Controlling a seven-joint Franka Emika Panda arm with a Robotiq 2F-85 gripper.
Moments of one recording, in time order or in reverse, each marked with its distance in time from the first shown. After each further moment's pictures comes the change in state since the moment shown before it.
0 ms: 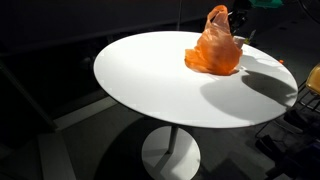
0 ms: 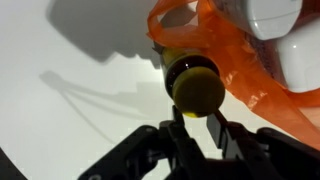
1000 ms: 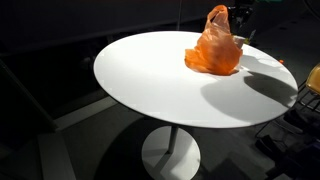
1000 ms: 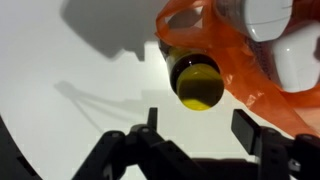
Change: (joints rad) arm 0.001 -0.022 -0.005 0.019 -0.043 -0.063 0.002
